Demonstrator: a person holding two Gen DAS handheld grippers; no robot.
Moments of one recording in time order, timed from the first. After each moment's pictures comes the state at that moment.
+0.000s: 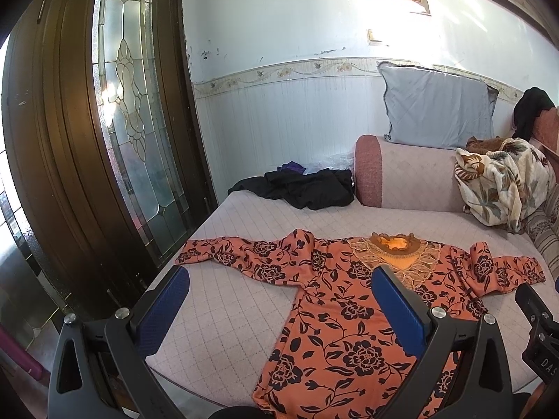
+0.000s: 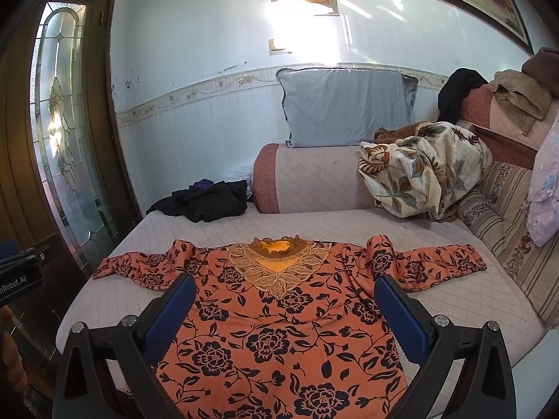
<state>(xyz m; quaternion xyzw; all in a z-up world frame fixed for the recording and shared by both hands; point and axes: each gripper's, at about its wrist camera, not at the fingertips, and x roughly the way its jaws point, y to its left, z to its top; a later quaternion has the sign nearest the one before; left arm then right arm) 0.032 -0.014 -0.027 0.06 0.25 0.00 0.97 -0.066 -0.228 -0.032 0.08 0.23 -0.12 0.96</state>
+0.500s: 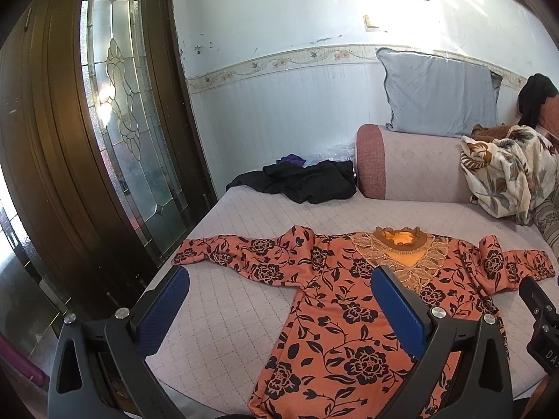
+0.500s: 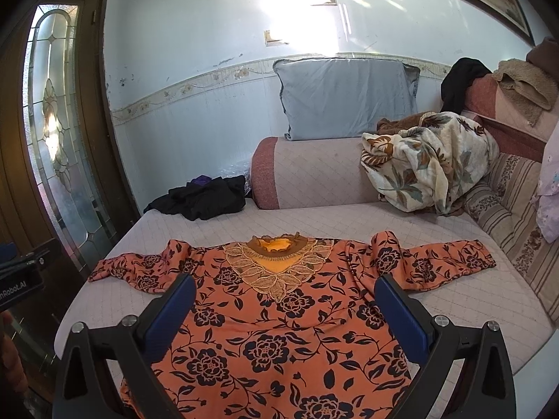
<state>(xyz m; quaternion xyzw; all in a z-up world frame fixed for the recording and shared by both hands) 0.064 -0.035 -0.042 0.08 0.26 0.01 0.96 -0.035 -0.246 -0.049 0.10 0.24 -0.12 0.96</state>
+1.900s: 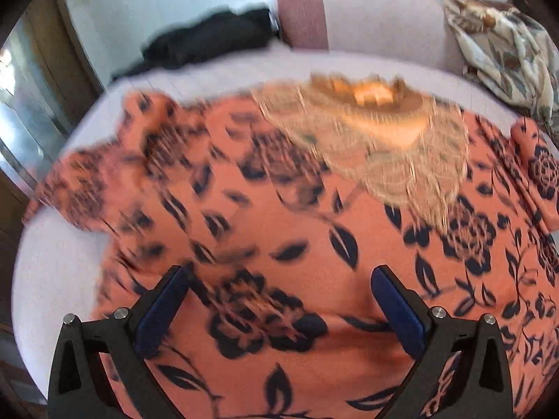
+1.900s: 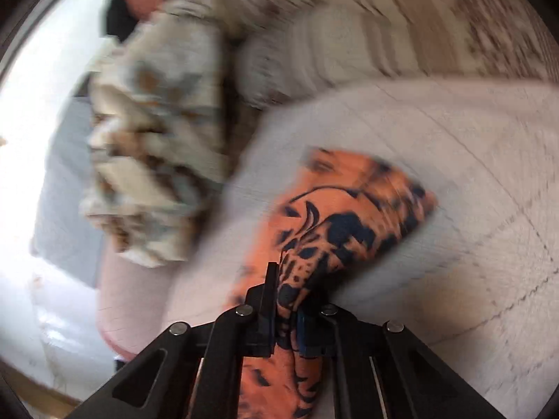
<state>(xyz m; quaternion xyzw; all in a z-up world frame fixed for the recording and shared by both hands) 0.241 -0.151 -0.280 0.12 0.45 -0.08 0.88 0.034 -0.724 -0.282 0.54 0.15 -0.30 0.78</state>
